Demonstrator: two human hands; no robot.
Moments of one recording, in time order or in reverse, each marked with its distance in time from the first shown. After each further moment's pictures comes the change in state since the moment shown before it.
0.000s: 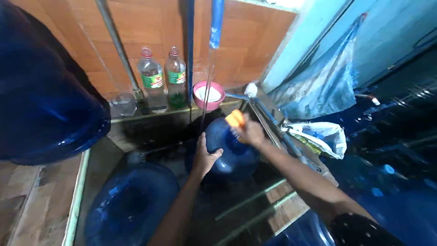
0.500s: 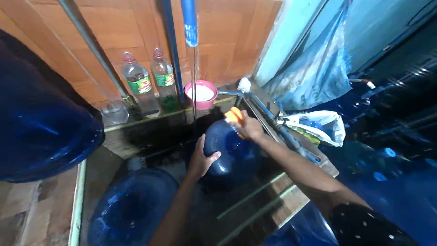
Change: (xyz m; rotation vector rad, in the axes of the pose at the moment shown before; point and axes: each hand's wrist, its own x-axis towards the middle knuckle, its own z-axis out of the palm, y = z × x) left_hand -0.002 -0.004 -0.003 0.056 -0.150 0.015; right_hand 0.003 0.013 -0.007 0.014 -0.031 0.077
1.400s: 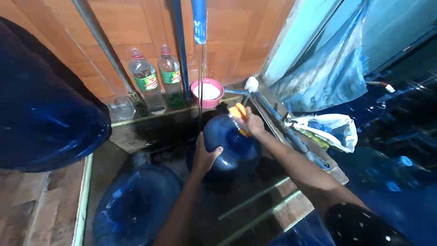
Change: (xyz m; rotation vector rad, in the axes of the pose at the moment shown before) left_hand 0.005 0.016 0.002 -0.019 0.130 -0.148; right_hand 0.028 -0.005 0.008 0.064 0.042 0.016
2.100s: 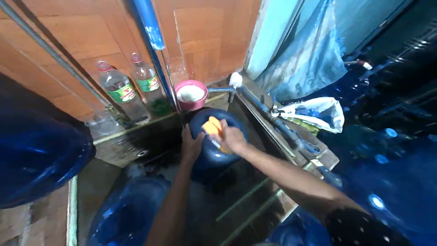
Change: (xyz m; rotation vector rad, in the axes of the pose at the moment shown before) left_hand 0.044 0.015 0.000 0.089 0.097 0.112; right_hand -0.058 -0.020 0.007 0.043 -0.134 -0.033
